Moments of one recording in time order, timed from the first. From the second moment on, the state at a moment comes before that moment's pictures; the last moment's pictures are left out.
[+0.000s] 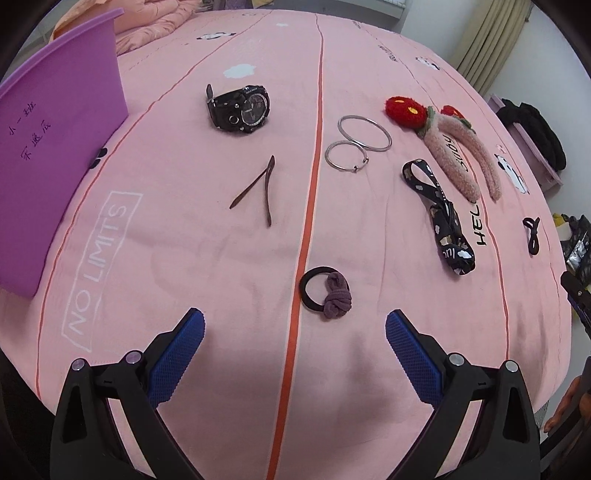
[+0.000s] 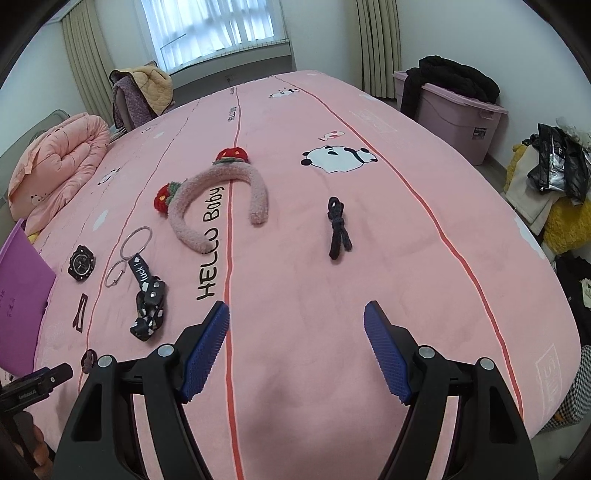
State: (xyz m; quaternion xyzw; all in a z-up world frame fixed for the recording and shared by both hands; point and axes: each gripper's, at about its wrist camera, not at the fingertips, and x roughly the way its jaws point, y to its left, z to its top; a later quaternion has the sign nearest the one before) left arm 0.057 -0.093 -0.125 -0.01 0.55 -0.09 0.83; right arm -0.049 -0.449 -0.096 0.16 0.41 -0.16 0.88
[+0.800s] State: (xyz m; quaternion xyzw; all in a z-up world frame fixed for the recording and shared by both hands) left arm 0.073 -0.122 -0.163 0.01 0.56 -0.04 0.83; right arm 0.045 -0.514 -0.165 0.15 0.46 -0.19 0.85
